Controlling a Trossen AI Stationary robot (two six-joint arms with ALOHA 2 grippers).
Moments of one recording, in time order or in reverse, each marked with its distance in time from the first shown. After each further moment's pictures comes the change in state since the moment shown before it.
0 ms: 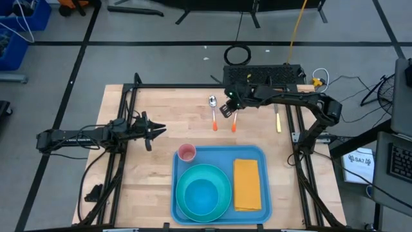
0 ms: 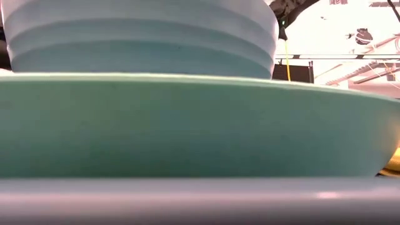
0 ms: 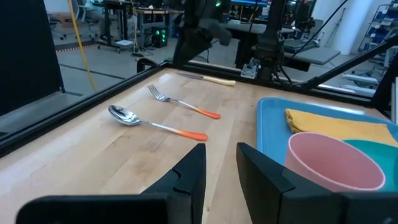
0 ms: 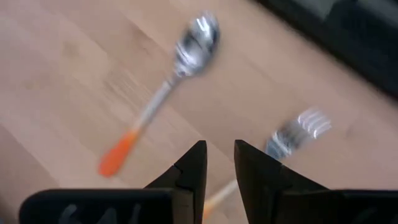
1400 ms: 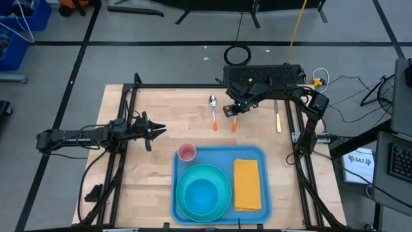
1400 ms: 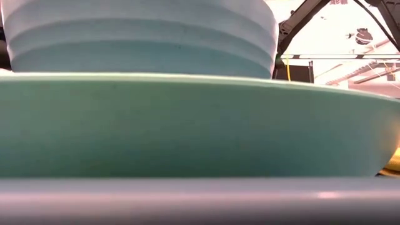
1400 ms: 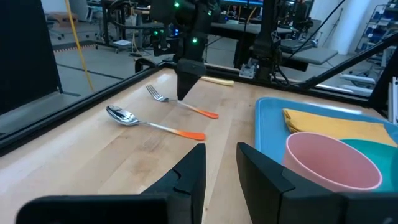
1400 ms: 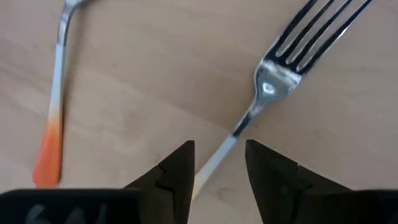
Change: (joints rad) left arm 0.000 0.000 0.000 0.001 0.008 0.000; right arm -0.123 0.171 -0.050 -0.035 -0.195 0.238
